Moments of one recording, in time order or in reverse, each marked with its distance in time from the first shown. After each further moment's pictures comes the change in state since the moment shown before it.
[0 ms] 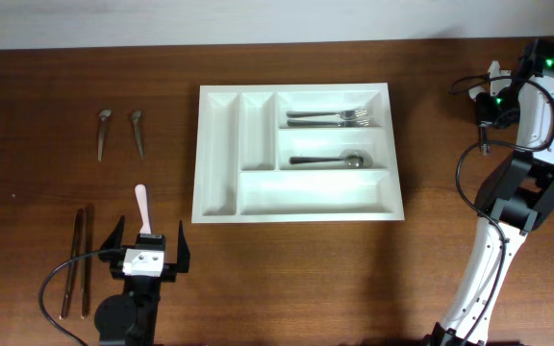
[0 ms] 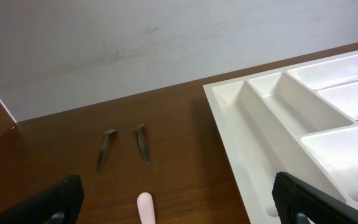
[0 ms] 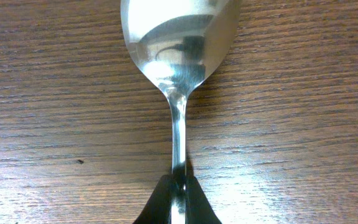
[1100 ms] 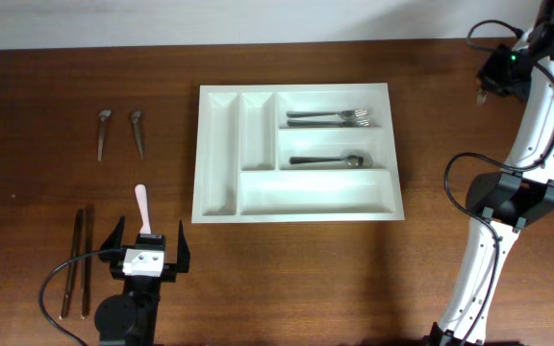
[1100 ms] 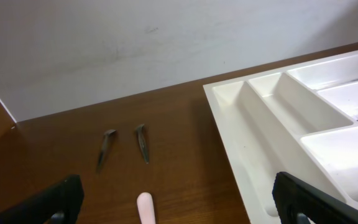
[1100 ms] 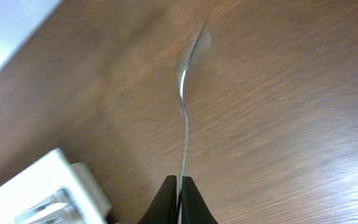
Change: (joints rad) left arm 0.000 0.000 0.000 0.000 0.000 0.000; right arm 0.075 -0.042 0.476 -0.349 -0.131 0.648
